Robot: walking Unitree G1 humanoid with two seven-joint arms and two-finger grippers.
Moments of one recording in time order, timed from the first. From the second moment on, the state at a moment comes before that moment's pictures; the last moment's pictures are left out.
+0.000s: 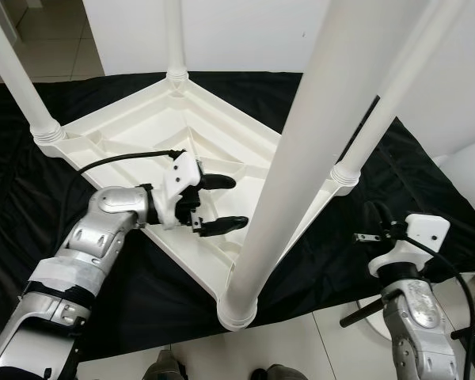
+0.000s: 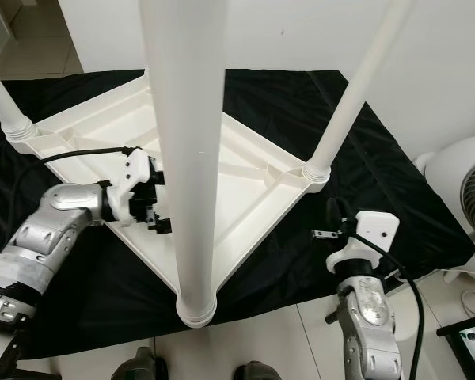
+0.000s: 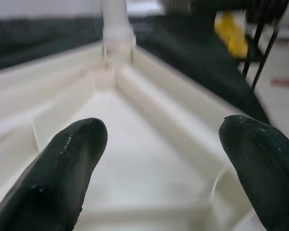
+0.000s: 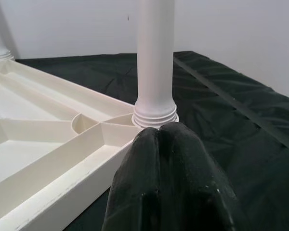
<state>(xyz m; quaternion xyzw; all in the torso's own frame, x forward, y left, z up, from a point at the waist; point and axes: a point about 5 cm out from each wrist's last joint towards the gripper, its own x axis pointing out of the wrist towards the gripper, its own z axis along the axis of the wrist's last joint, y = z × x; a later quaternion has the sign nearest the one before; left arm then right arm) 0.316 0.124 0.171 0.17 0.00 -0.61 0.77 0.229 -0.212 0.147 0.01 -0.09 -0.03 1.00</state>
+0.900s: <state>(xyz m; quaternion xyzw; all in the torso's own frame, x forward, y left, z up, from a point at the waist) 0.318 0.159 0.161 0.28 0.06 -0.66 0.70 0.222 -0.221 0.155 0.00 -0.08 -0.02 1.00</state>
